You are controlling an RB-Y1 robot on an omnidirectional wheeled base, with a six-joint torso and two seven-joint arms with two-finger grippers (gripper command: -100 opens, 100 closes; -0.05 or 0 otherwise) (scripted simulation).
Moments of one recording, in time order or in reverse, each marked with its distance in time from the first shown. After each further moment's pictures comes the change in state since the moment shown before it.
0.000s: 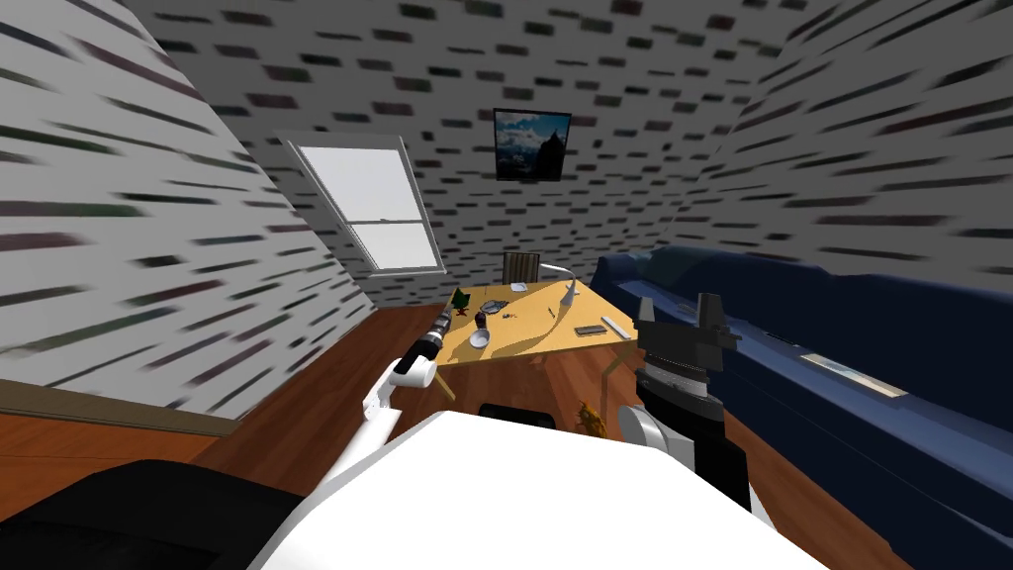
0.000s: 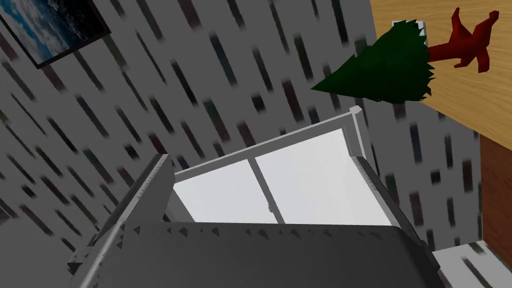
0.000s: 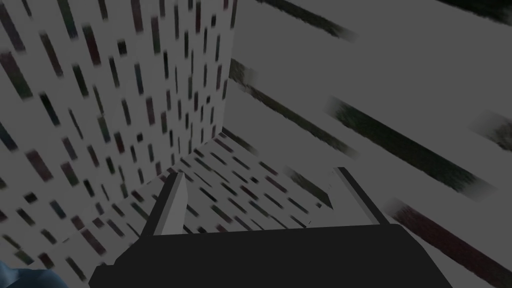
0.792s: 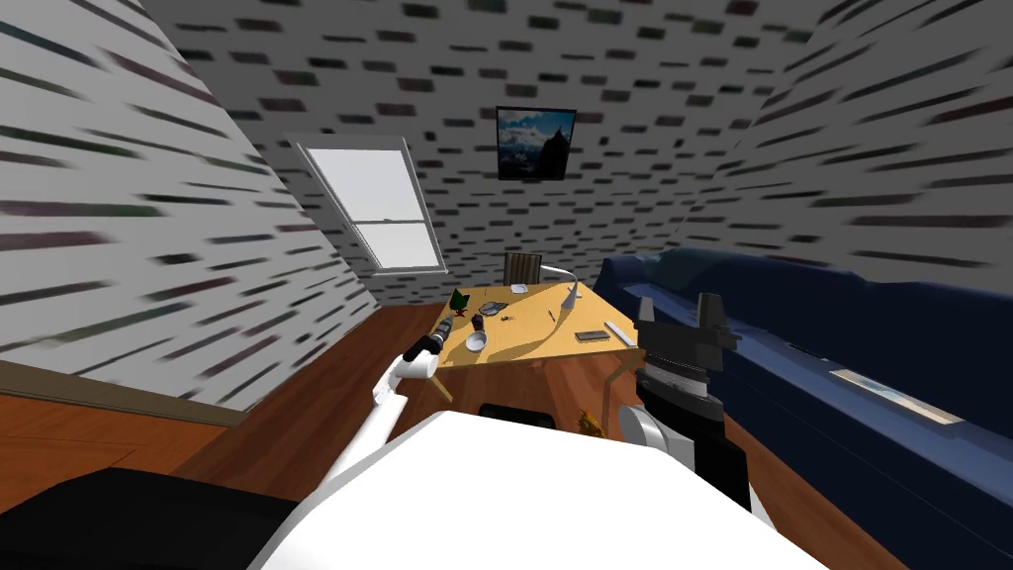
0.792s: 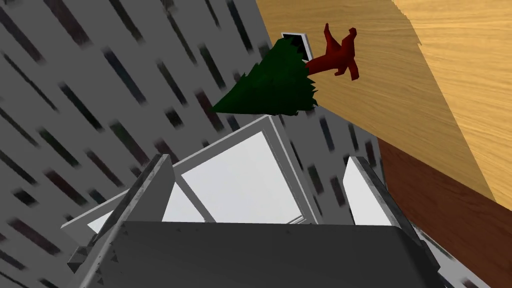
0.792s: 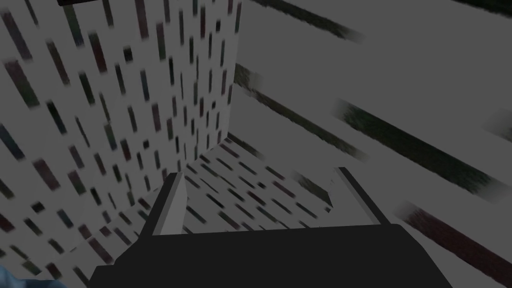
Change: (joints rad) left arm -0.096 0.004 0.031 0.170 0.045 0.242 -0.051; right arm 0.000 0.000 0.000 0.000 0.000 0.000 0.000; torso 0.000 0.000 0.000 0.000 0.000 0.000
